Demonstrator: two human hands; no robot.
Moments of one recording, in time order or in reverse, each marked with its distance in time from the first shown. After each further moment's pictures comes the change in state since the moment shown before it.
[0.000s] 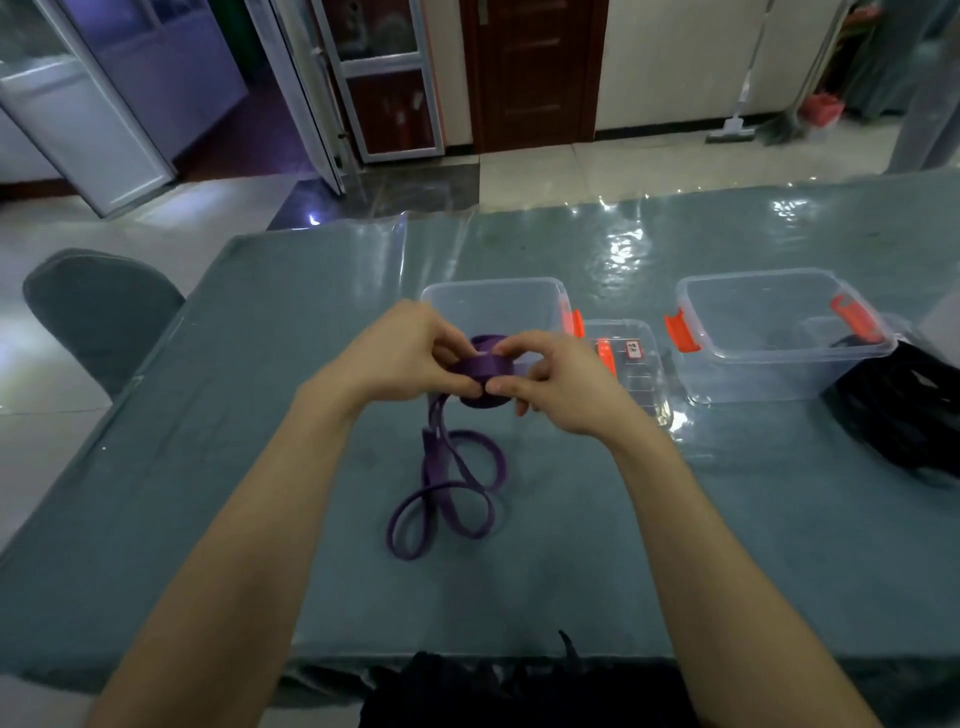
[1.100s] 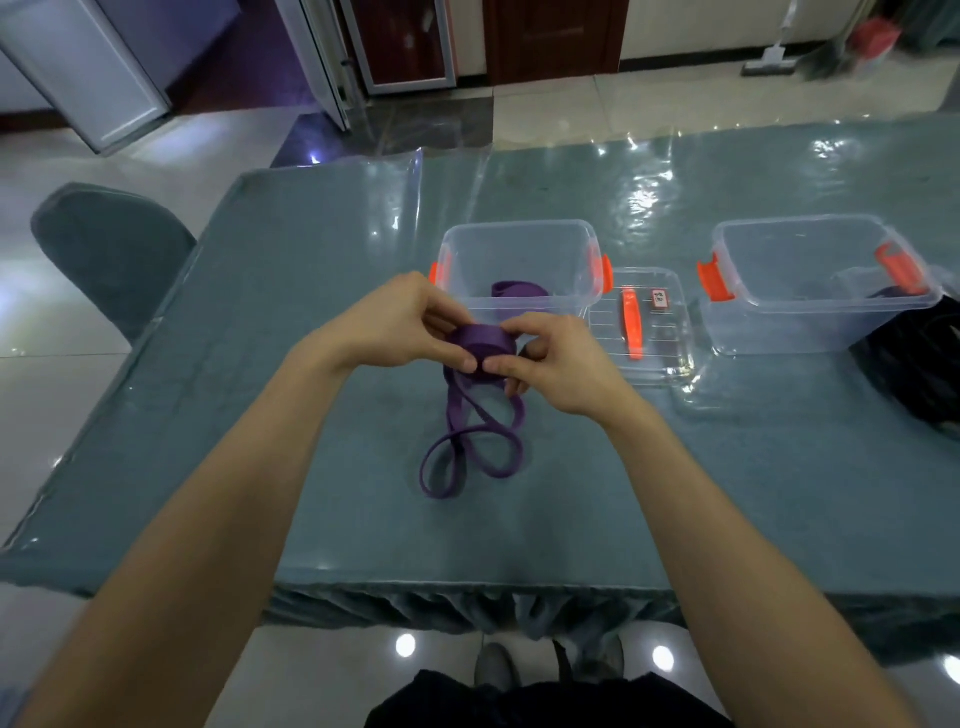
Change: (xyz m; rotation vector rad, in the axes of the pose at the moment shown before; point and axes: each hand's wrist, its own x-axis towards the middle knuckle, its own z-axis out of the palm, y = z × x) left_hand -0.028 -0.053 -0.002 -0.198 -0.173 -0.019; right_hand -0.013 0.004 0.054 0.047 -0.064 0.004
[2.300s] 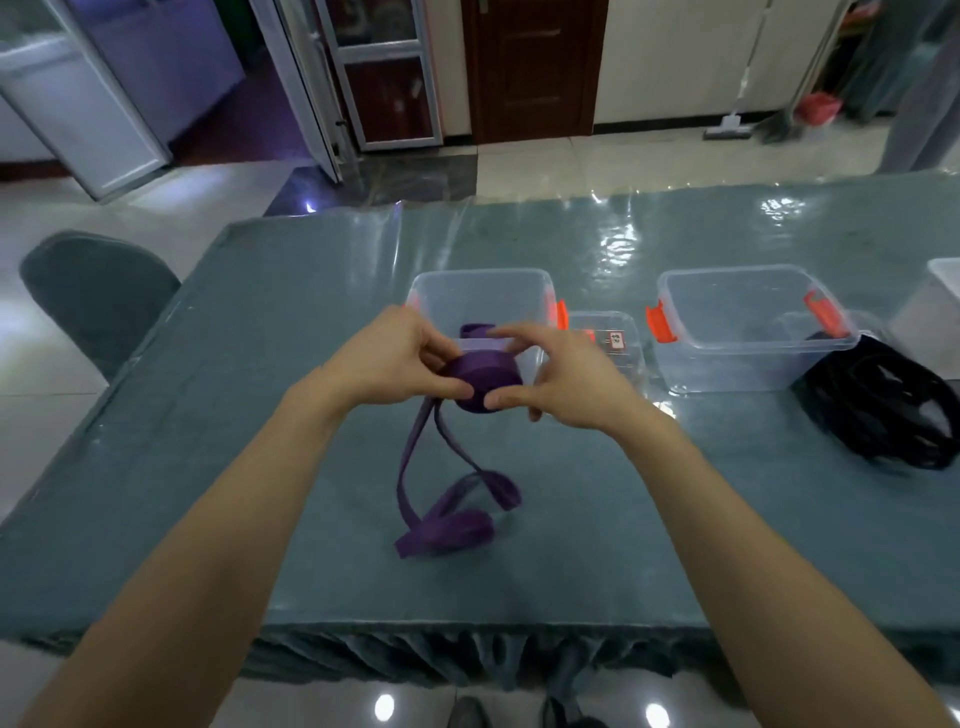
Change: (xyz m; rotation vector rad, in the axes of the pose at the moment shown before) left_hand 0.007 0.058 0.030 0.139 0.151 -0.007; right_hand -0.021 -0.011 -0.077 -0.221 -0.013 0.026
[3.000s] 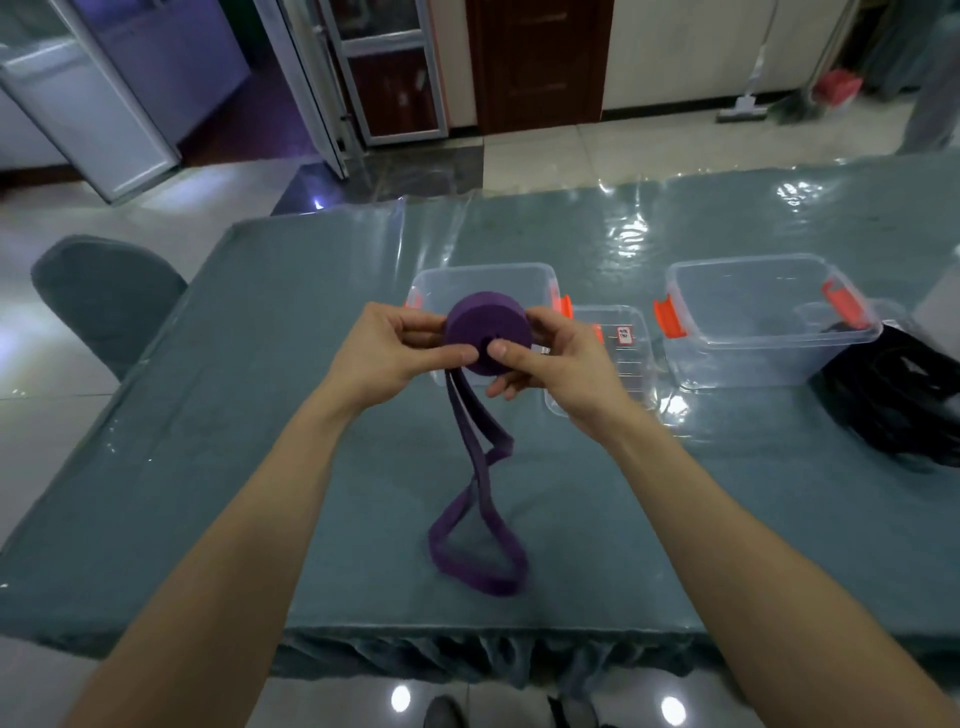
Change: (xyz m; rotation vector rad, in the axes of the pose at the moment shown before) left_hand 0.005 -0.009 0.017 -0.549 0.227 0.002; right_hand 0.013 0.011 0.014 0.806 0.086 -0.046
